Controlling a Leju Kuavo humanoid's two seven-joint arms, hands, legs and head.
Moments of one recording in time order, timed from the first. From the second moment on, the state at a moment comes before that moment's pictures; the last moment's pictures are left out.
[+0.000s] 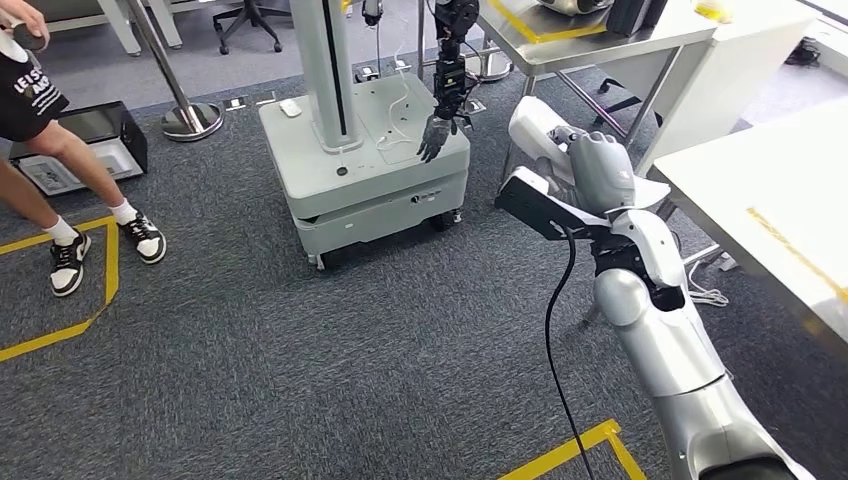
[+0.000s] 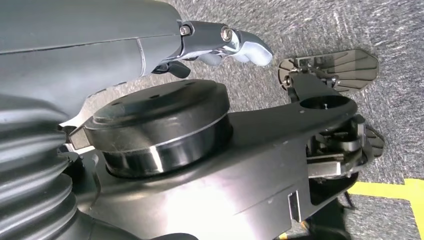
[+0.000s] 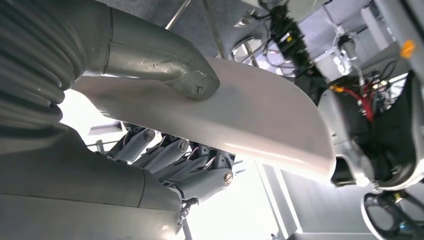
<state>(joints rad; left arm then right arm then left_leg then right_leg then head) -0.15 0.02 -1.11 -0.15 1.03 0.33 -0.07 -0.51 -0.27 0.45 -1.29 0.68 0.00 -0.14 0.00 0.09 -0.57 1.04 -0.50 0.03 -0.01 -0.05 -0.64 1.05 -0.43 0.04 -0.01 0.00</state>
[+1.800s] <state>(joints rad) -0.16 0.02 -1.11 -0.15 1.06 0.33 -0.03 -0.84 -0.19 0.42 -1.08 0.64 -0.01 -0.12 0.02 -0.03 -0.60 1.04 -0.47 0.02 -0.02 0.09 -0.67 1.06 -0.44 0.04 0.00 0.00</state>
